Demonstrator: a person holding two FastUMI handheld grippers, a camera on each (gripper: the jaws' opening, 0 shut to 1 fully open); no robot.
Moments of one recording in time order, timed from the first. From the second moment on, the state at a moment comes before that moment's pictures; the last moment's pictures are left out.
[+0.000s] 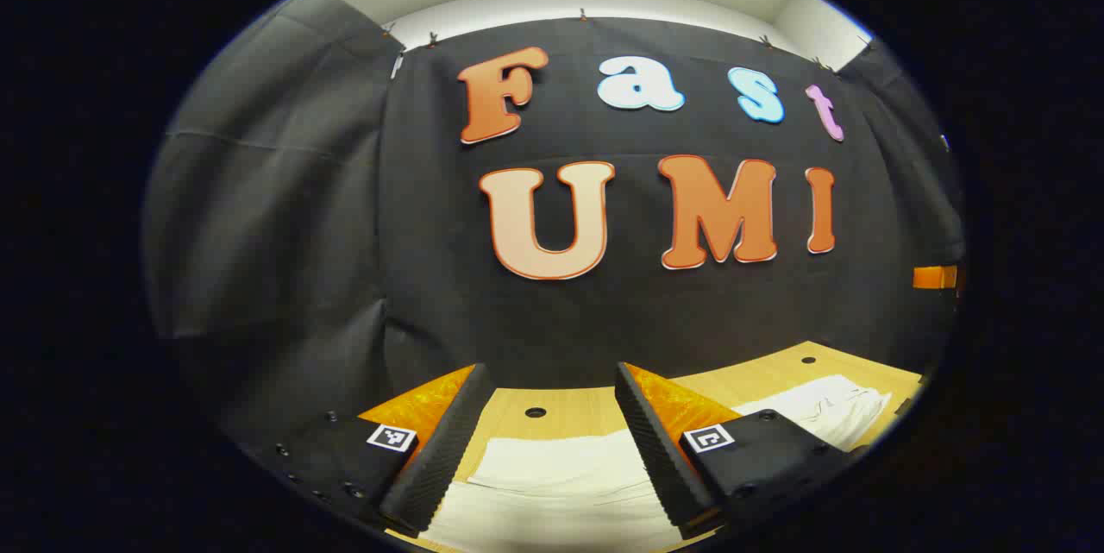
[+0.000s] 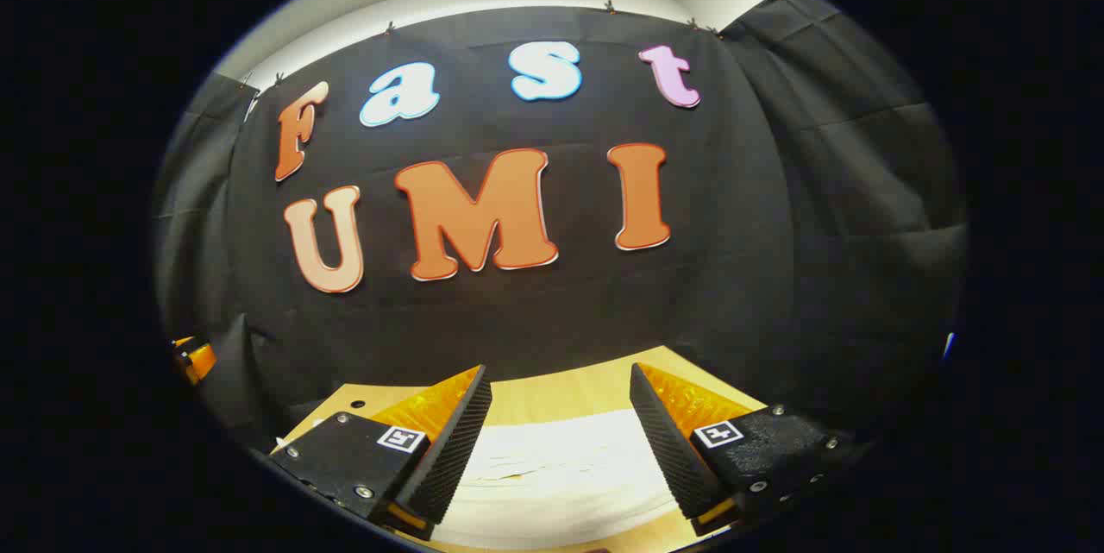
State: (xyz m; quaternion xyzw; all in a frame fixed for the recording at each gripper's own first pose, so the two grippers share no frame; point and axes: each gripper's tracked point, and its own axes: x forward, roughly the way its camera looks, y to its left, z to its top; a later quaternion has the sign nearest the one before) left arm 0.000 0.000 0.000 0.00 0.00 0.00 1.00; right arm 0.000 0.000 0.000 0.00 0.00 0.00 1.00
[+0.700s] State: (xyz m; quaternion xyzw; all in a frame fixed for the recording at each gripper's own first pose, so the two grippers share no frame) left arm 0.077 -0.033 0.003 -0.07 0.02 0.03 1.00; right arm 0.050 -0.041 -0.022 -0.04 0.04 0.01 1.00
